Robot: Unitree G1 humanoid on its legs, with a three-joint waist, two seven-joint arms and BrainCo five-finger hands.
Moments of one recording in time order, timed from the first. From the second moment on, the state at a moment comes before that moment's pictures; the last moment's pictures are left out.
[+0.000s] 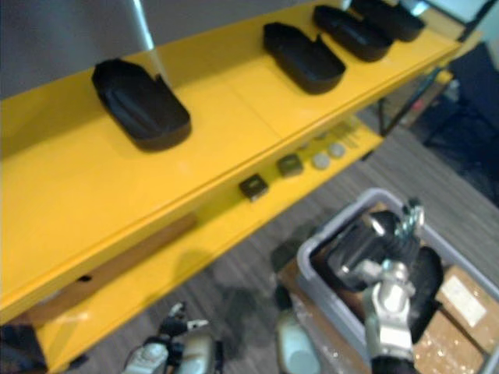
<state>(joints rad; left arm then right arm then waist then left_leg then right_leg) 0.04 0.17 -0.14 0.81 0.06 -0.04 0.08 0.12 -0.22 -0.16 0.07 0.25 -0.32 -0.34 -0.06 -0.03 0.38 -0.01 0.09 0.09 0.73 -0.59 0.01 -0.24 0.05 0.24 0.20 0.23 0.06</state>
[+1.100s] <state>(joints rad) 0.15 0.14 0.06 0.87 -0.20 -0.13 0.15 -0.31 -0.30 -0.21 0.37 0.40 -0.15 -0.42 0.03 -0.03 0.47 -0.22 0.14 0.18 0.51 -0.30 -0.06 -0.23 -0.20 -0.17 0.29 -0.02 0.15</state>
